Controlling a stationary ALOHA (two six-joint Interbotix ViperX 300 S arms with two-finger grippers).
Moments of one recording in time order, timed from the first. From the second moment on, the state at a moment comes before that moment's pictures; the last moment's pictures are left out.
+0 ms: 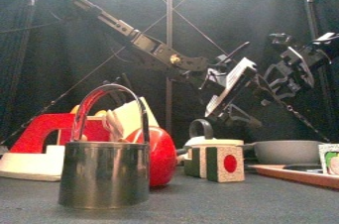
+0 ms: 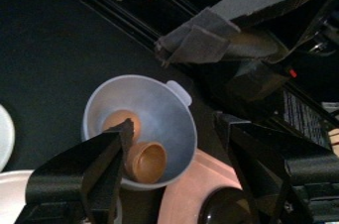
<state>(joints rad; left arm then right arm) 0.17 0.56 -0.05 -0.11 -0.16 -0.39 -0.62 -0.77 1.22 -0.70 -0.01 0.92</state>
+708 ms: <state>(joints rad) 0.14 -0.01 0.53 0.03 -0.27 -0.39 -0.69 -0.50 1.08 -0.48 -0.03 0.92</state>
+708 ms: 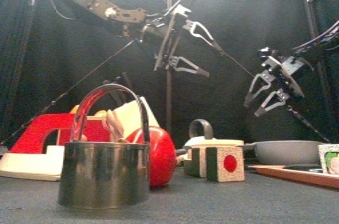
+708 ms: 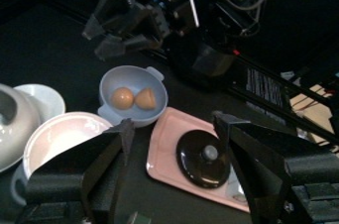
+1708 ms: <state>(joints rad) 0.15 -0.58 1.14 0.10 -0.54 -0.39 -0.76 0.00 0.88 -0.32 0.03 0.92</state>
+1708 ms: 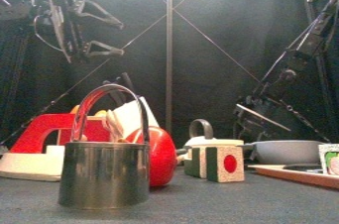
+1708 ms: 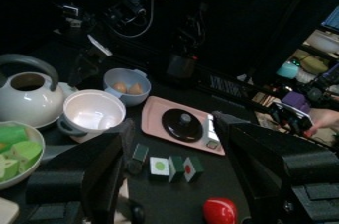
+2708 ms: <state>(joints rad) 0.16 -0.60 1.19 0.06 -0.54 -0.39 -0.76 -0.11 0.87 -0.33 0.21 0.92</state>
